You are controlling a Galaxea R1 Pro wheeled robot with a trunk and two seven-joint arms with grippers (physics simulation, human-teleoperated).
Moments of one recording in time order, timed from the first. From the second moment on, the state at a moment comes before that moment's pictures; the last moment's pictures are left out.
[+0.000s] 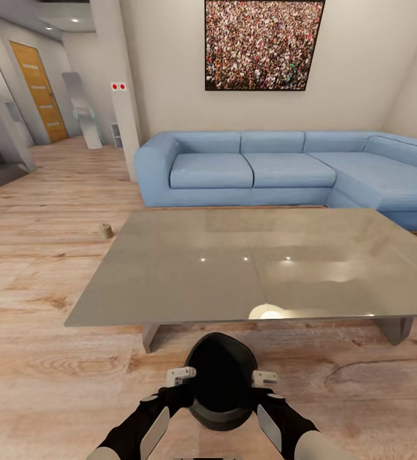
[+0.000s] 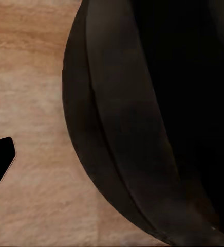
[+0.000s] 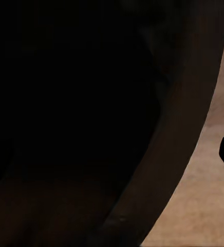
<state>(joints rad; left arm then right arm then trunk) -0.51 -0.16 -0.27 -0.46 0.37 0.16 0.03 -0.60 0.15 0.07 -0.26 -0.16 0.11 -0.06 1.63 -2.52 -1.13</state>
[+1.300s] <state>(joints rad) -0.51 -0.16 -0.27 -0.46 0.37 0.16 0.03 -0.60 0.14 0.07 -0.26 -0.16 0.11 -0.06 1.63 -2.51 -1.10</state>
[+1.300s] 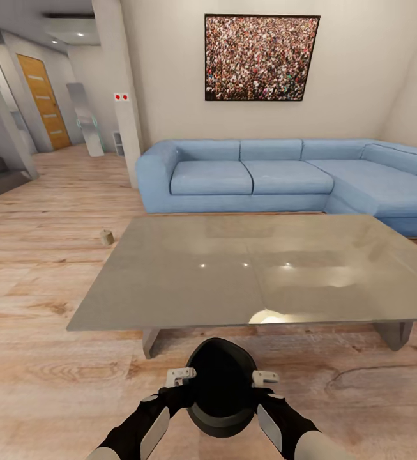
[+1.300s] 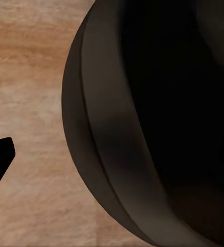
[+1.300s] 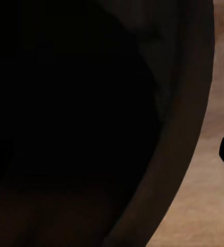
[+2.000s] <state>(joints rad) -0.51 -0.16 -0.27 -0.46 0.37 0.16 0.03 -0.60 0.14 0.07 -0.26 -0.16 0.11 -0.06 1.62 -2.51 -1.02</state>
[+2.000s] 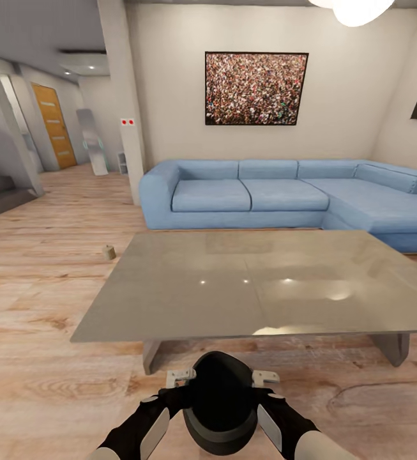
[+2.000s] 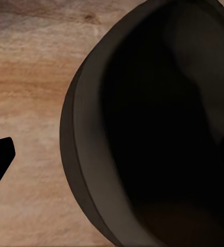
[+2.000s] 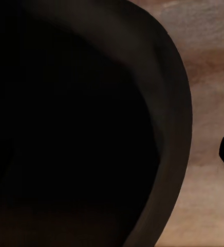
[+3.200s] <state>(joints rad) -0.51 -0.16 -0.27 -0.46 0.37 0.16 0.03 -0.60 0.15 0.07 -0.26 -0.16 0.11 -0.06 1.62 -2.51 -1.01</state>
